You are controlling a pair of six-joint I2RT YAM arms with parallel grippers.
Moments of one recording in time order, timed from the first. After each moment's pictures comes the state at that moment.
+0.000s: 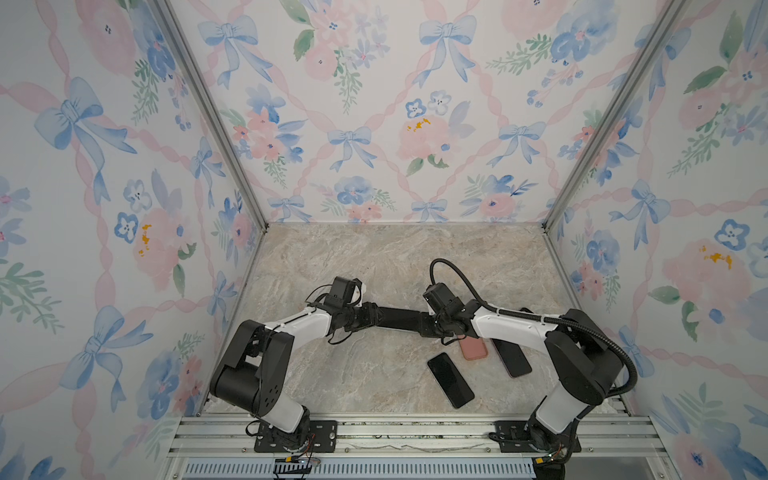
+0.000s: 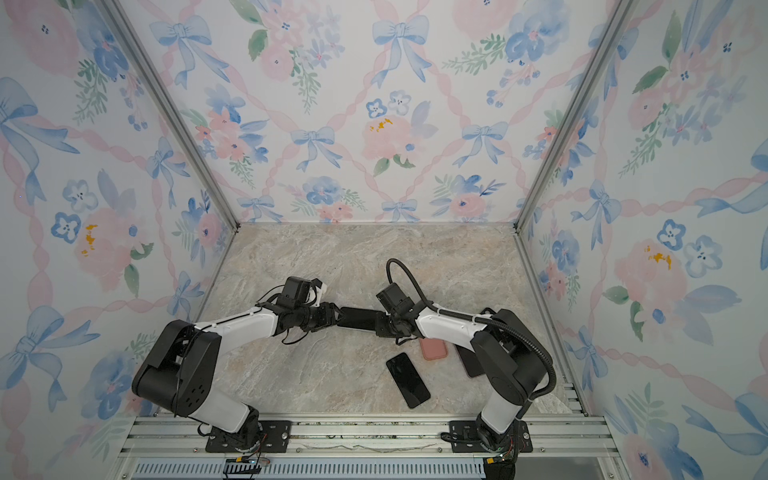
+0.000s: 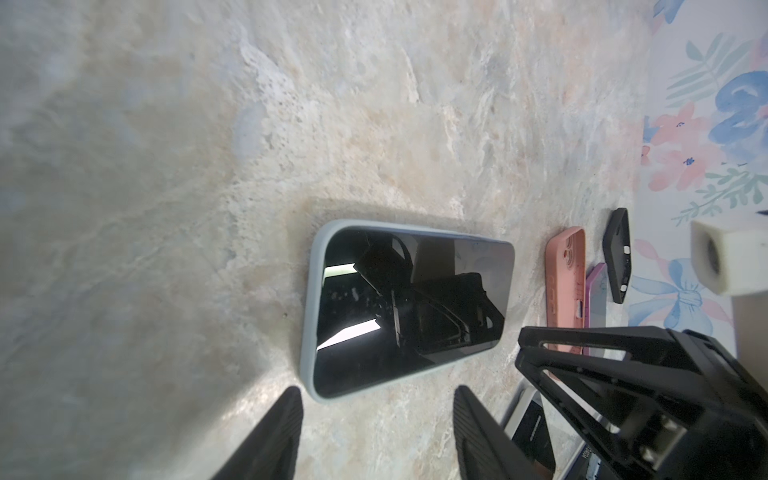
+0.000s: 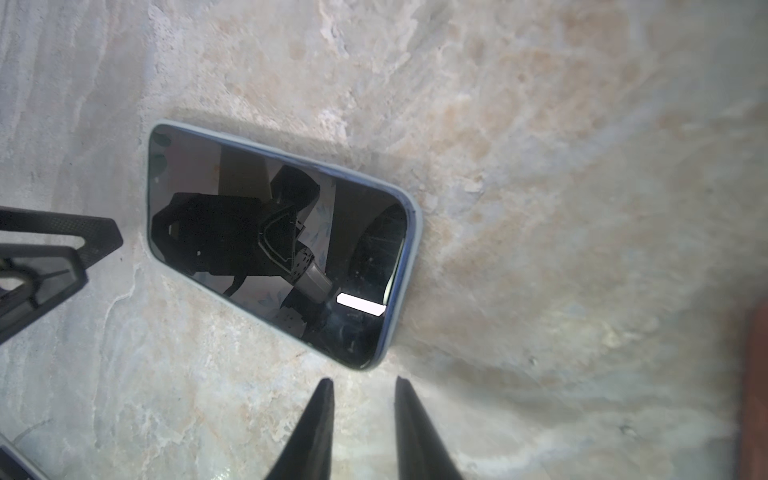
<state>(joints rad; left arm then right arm) -0.36 1.53 0.72 -0.14 0.43 -0.57 0.75 1.69 0.98 -0.34 -0.07 0.67</state>
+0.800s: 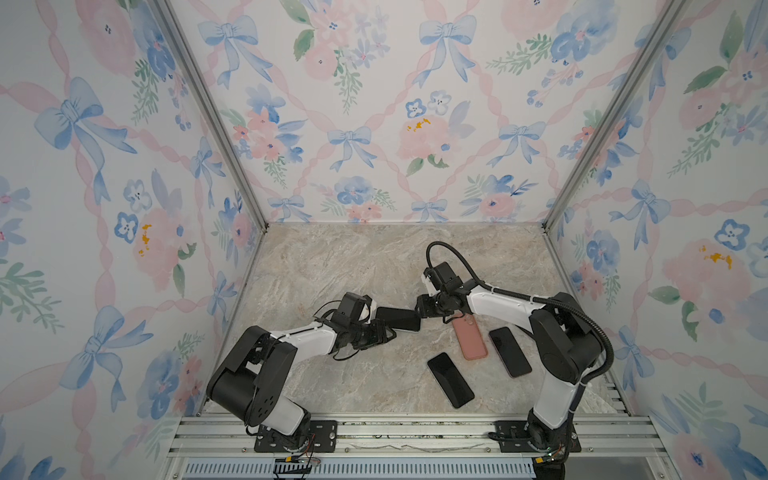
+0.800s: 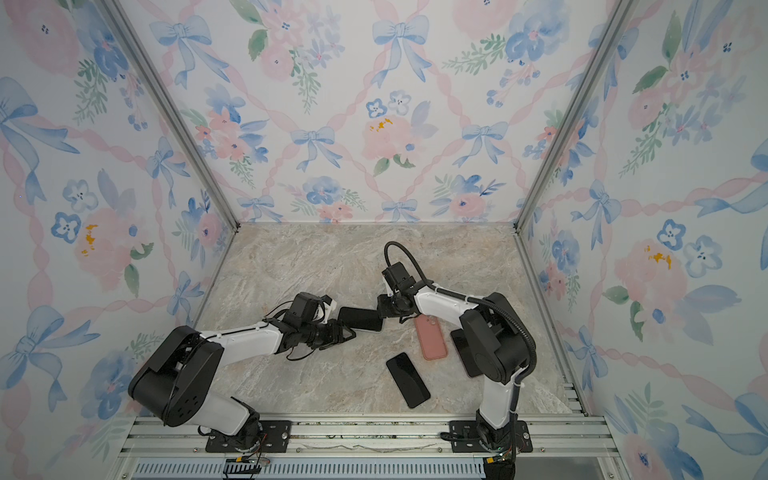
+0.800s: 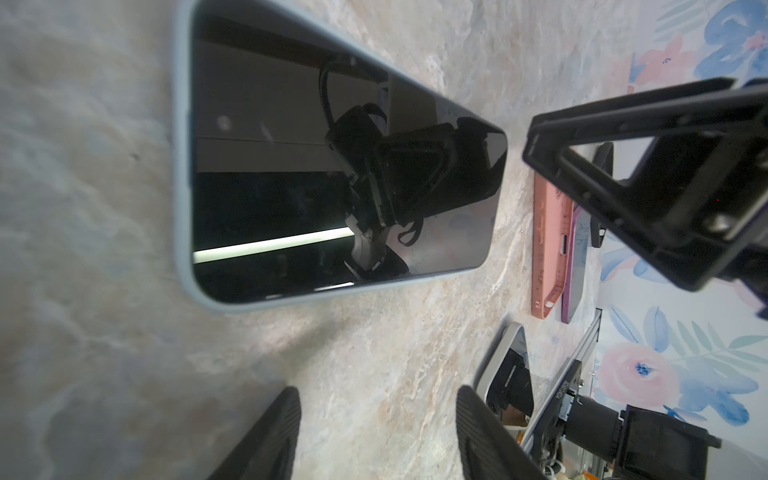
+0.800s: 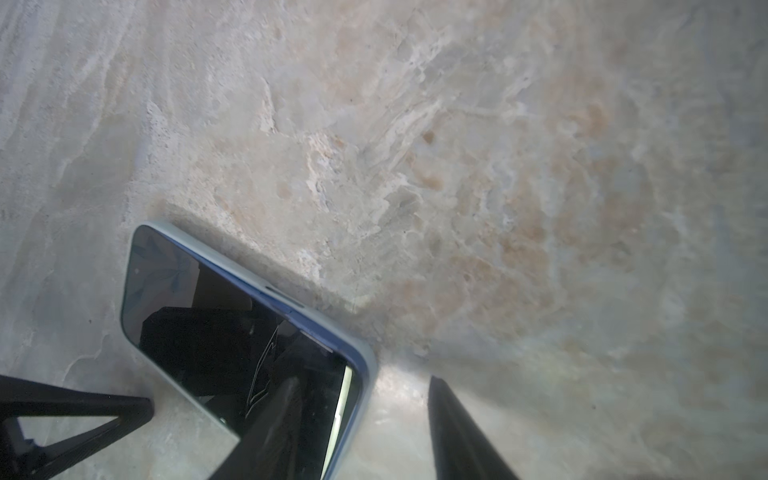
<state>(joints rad) -0.49 1.52 0.59 0.01 0.49 -0.69 0.62 1.86 1.17 -0.39 -0.13 0.43</state>
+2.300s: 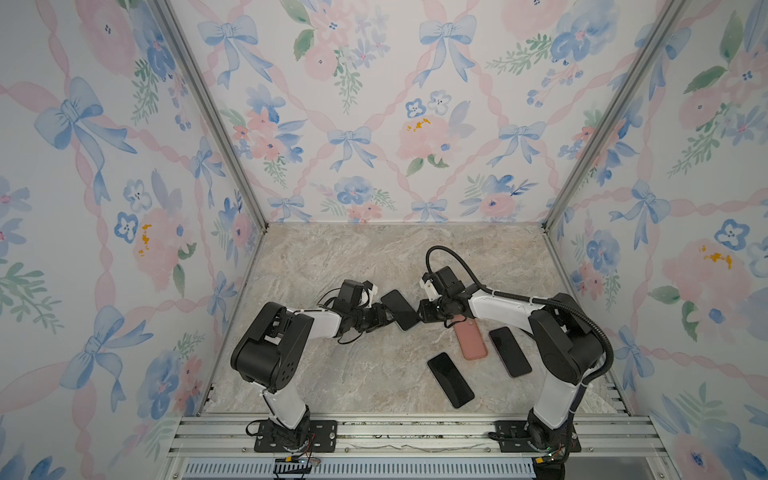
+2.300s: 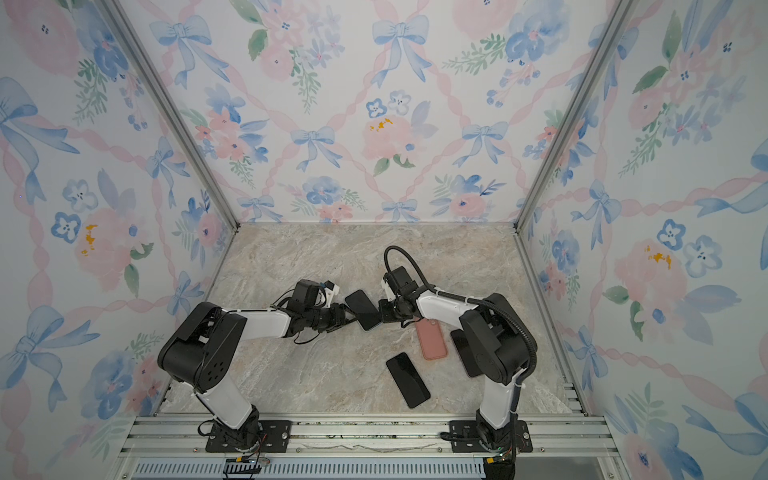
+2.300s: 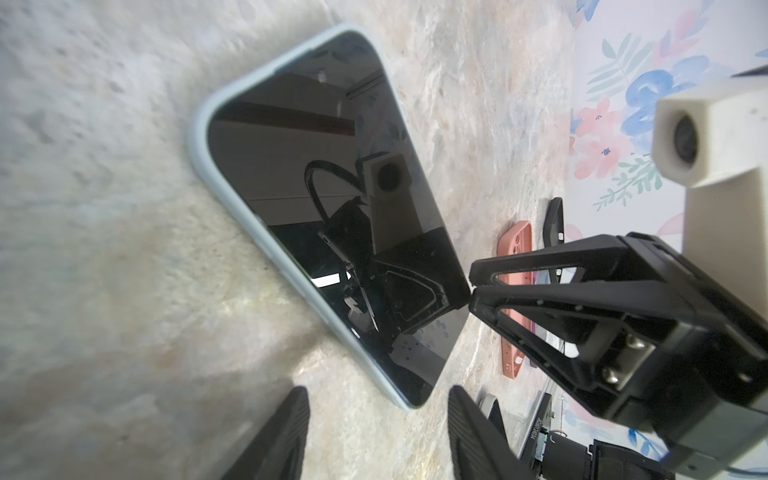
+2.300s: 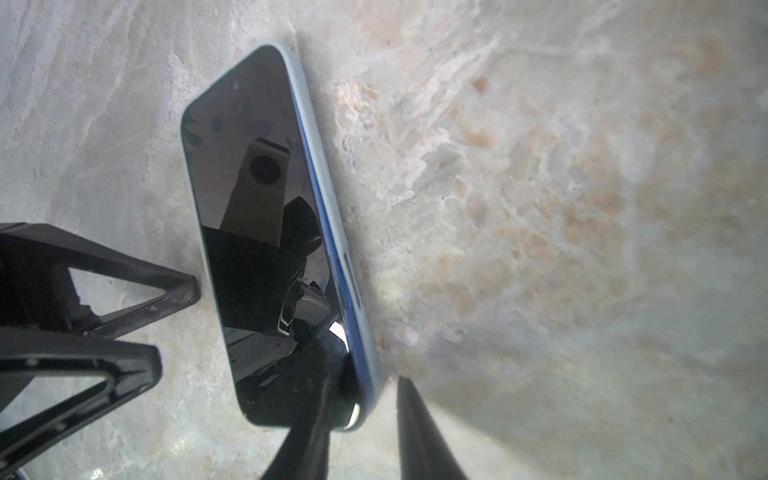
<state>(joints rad) -0.40 1.72 0.71 0.16 0.58 -0.68 0.62 1.83 1.11 -0.33 -0.21 0.41</state>
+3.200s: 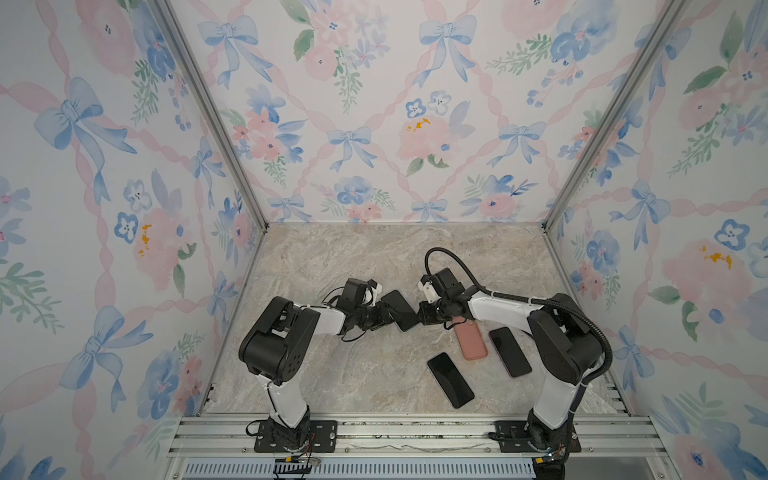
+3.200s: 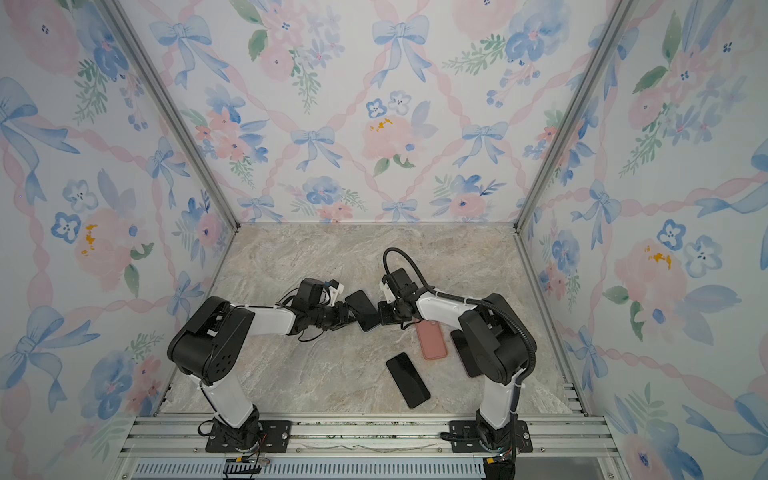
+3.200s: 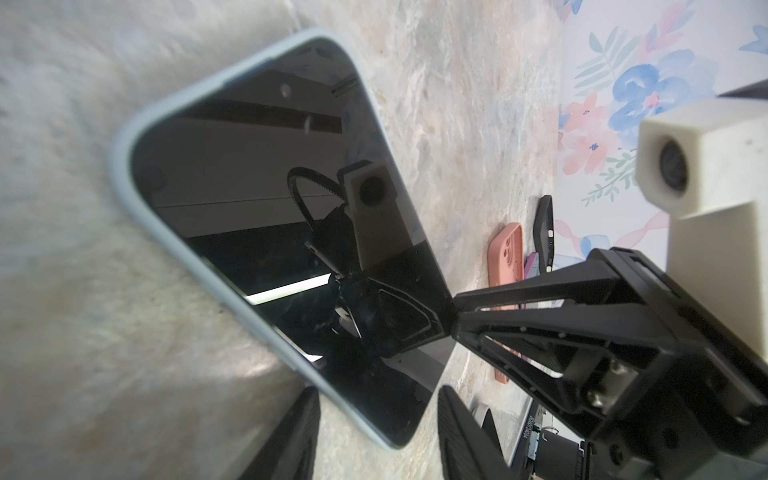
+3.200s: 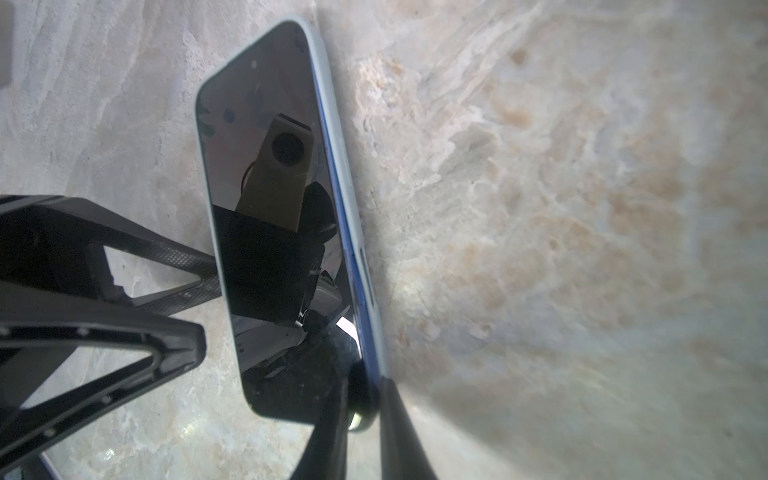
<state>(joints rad) -0.42 1.78 0.74 0.21 0.62 -0.69 0.63 1.84 1.09 -0.31 -0.26 0.41</state>
